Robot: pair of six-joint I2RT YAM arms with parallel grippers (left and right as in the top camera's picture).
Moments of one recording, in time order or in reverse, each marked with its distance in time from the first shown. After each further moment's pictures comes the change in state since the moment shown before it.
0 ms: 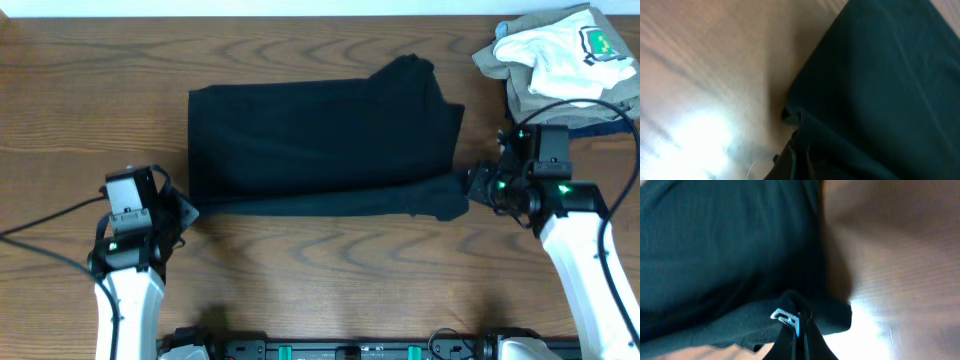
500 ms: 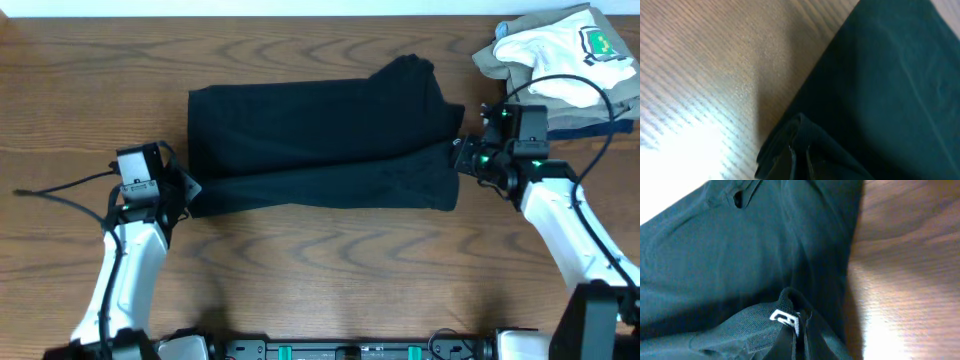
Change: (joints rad) left arm -0.001 0.292 0.001 0.298 0.000 0.000; right arm 0.025 0.231 0.000 0.342 -0.041 -0.020
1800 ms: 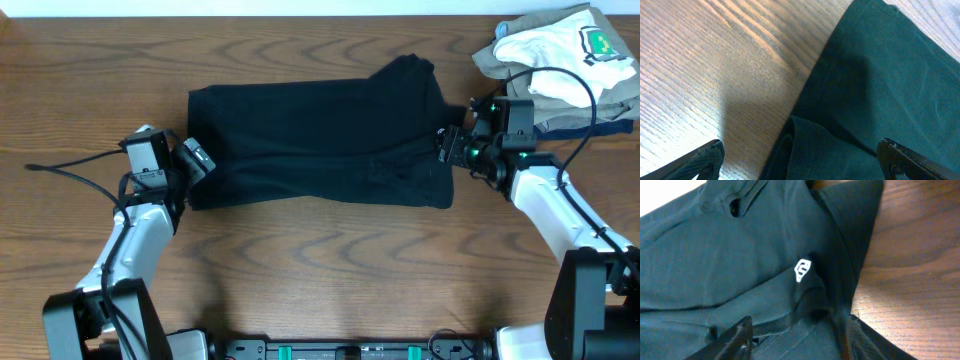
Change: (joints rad) left arm -0.020 0.138 0.005 0.255 -0.018 0.108; right arm 0.014 0.094 0.032 0.092 0.008 -0.055
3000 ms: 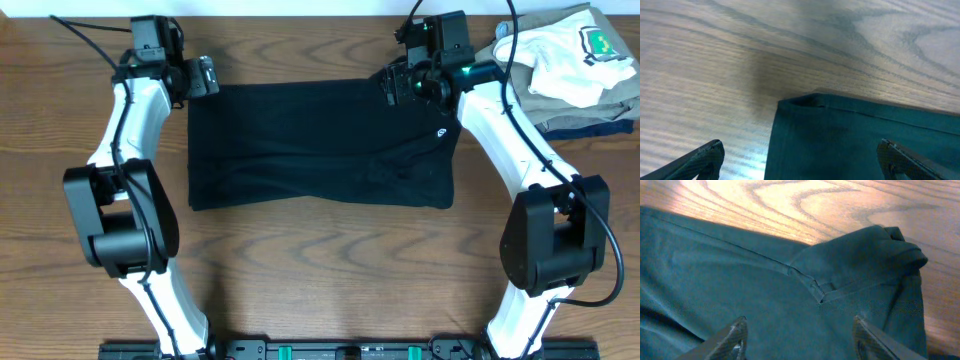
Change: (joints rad) left arm -0.067 0.605 0.929 -0.423 0.027 0.382; right arm 0.224 0.368 0.687 -0.272 0.069 -0.283
